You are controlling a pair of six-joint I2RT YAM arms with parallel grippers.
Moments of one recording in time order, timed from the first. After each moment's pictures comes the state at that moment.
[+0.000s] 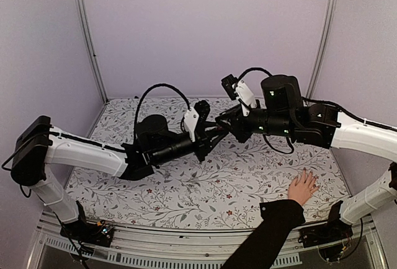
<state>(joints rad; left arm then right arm) -1.07 1.62 0.89 0.80 0.01 0.02 1.03 1.35 1.21 -0.25 0.10 0.10</state>
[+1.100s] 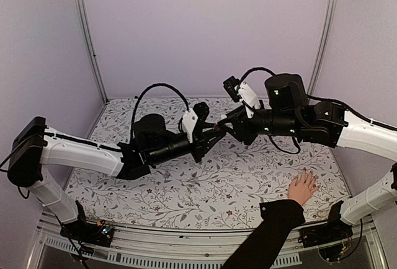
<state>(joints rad) -1.06 1.59 0.87 0.74 0.02 0.07 1.03 1.31 1.23 -0.34 0.10 0.05</state>
